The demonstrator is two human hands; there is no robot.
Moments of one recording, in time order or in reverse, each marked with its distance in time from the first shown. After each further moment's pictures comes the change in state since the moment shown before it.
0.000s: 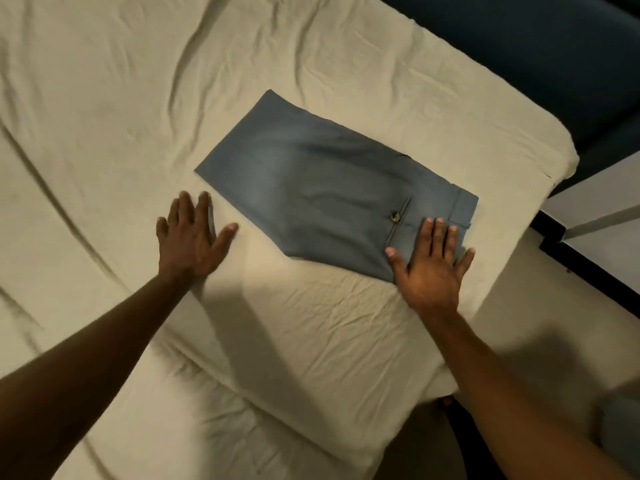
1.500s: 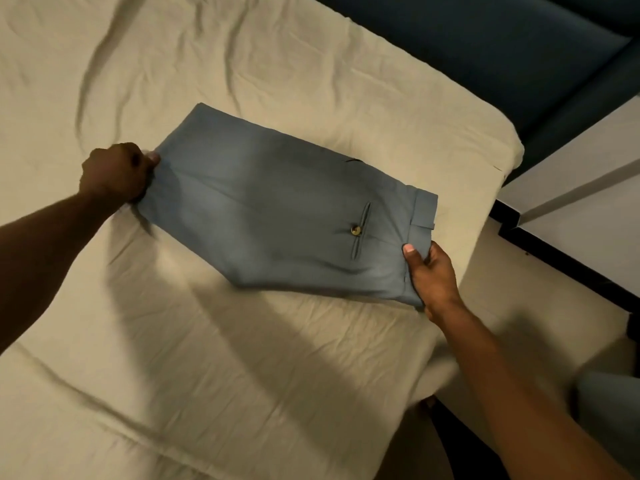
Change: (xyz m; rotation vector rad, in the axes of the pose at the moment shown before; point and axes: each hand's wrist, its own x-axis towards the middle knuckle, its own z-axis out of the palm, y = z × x) left_hand 0.155 0.052 -0.059 -0.105 0.013 -0.110; right_hand 0.036 0.059 -0.008 1.080 0.007 0.447
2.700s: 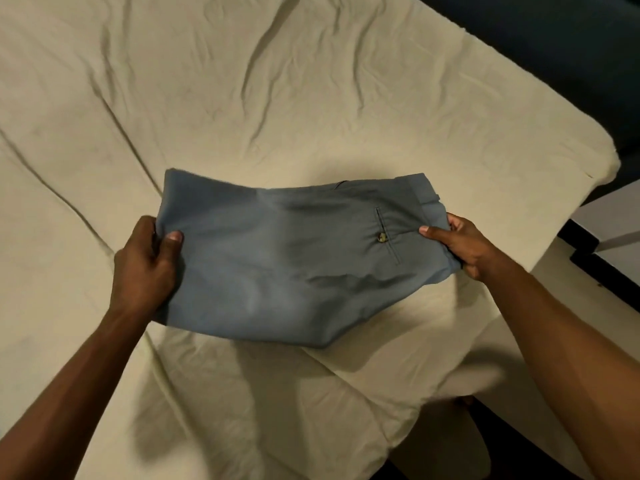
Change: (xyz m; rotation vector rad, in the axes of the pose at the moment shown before) left_hand -0.299 -0.153 -0.067 -0.469 0.233 -0.115; right_hand -0.066 -0.058 0.044 0.058 -0.621 0.030
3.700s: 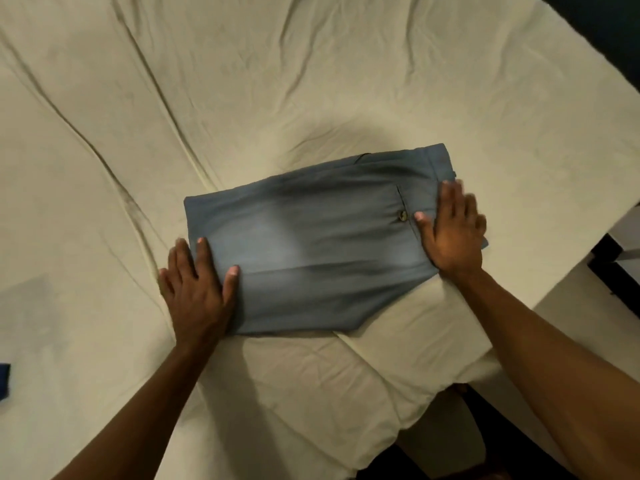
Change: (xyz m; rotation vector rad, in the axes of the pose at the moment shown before) left_hand -0.075 -0.112 0.080 0.470 -0.071 -0.076; right_hand 0.018 0.047 0.070 -1.286 0.329 -0.326
